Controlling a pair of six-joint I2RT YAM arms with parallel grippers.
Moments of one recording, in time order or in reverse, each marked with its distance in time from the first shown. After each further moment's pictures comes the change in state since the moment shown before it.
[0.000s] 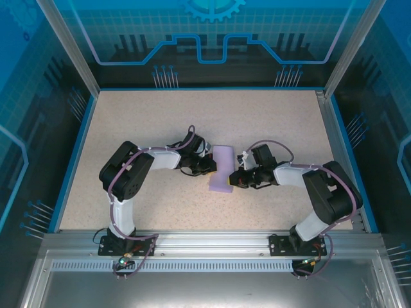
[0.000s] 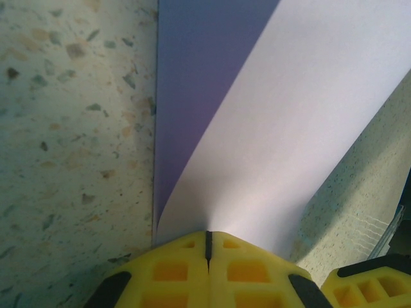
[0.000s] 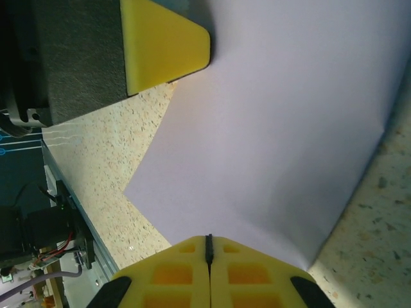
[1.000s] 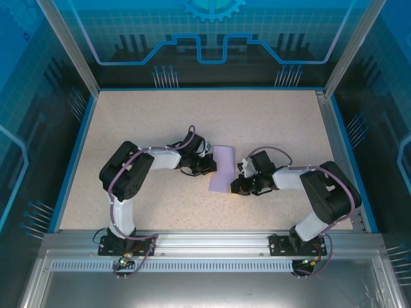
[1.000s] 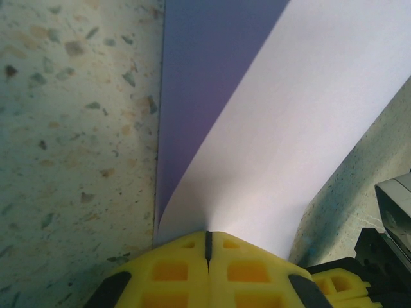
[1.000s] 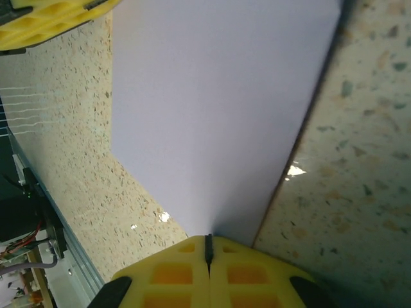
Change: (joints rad) left arm 0.000 0.001 0.005 -0.009 0.001 0.000; right arm 0.031 0.009 -0.058 -0.013 0.043 -0.022
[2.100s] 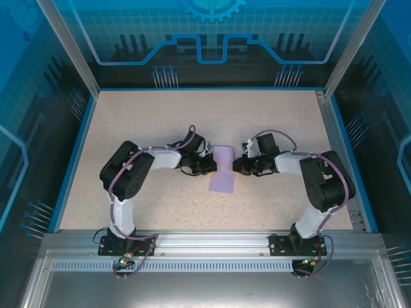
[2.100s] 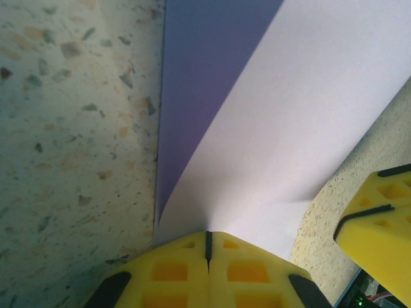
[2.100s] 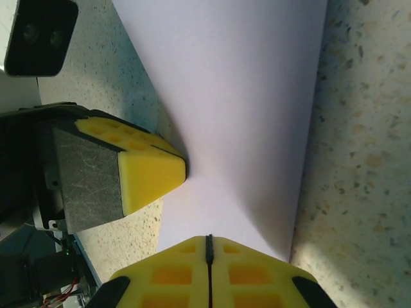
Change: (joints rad) left arm 0.000 0.007 0.011 -0.013 0.004 0.003; right arm -0.145 0.119 0.204 0.012 -0.058 -0.015
